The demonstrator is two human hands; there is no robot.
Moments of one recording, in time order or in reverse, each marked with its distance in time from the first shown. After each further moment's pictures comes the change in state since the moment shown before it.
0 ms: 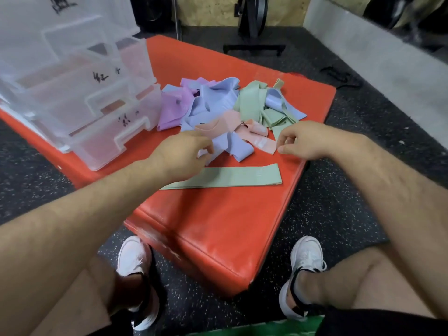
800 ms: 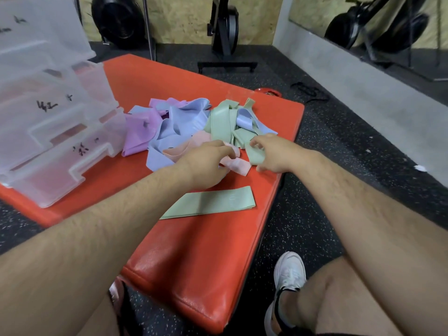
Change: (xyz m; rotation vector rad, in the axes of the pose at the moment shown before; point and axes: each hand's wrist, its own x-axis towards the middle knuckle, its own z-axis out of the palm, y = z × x) left_hand 0.086 0.064 0.026 -0.126 -0.151 0.033; right_hand 0.045 0.029 0.014 0.001 0.043 0.126
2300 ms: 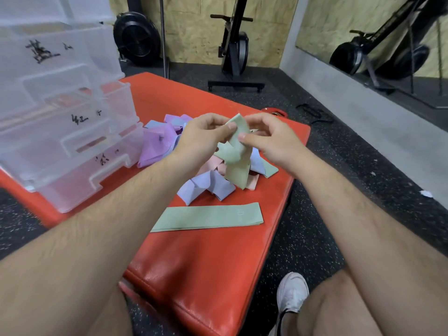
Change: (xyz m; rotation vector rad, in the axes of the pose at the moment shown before) left_hand -0.002 0.011 -0.067 -1.074 0.436 -0.242; right_hand -0.031 -0.066 -0.053 0.967 0.340 -0.249
